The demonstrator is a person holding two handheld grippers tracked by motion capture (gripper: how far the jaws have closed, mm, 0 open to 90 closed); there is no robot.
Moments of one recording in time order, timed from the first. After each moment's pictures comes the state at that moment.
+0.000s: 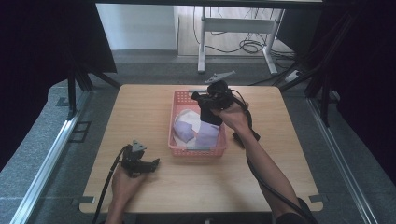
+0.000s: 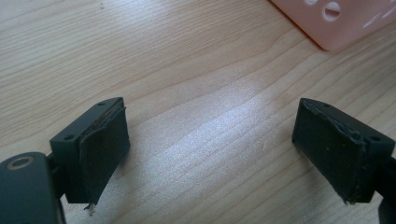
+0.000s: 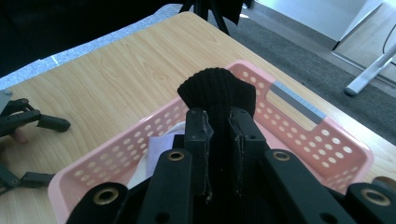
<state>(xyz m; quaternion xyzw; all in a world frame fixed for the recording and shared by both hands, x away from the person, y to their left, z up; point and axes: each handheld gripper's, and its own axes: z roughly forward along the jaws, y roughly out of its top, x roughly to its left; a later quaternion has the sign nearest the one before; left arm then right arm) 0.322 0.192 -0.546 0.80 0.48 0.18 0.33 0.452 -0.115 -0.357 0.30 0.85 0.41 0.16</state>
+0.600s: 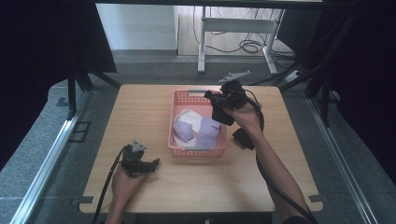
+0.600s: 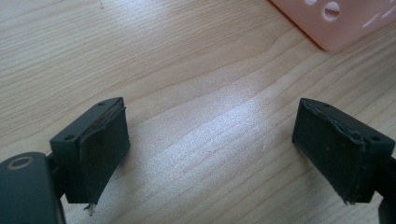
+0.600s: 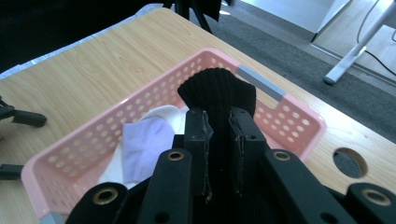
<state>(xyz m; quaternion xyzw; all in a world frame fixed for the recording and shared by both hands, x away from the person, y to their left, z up) 0.322 0.192 -0.546 0.80 0.48 0.18 0.33 0.453 -0.154 -0.356 0.33 0.83 0.40 0.18</state>
